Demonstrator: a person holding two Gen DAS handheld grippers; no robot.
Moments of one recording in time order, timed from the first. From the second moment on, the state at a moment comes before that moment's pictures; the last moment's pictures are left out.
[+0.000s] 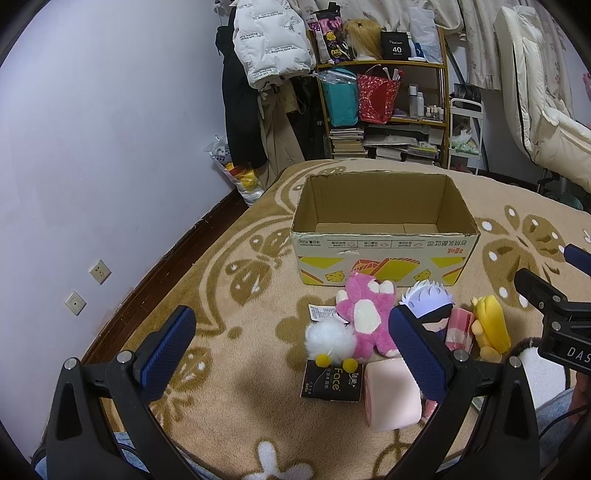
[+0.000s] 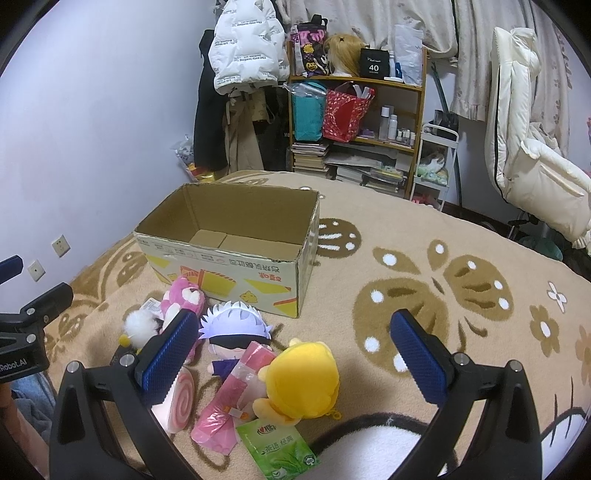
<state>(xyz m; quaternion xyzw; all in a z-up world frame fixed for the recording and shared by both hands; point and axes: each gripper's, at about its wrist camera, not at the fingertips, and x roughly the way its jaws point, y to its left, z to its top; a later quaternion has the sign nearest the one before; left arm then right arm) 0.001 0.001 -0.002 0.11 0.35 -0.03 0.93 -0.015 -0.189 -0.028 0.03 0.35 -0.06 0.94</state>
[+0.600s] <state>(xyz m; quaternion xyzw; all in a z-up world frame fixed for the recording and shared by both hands) 0.001 0.001 -0.003 0.11 0.35 -0.03 0.93 -0.014 -0.190 -0.029 0.03 0.35 -0.06 0.94</state>
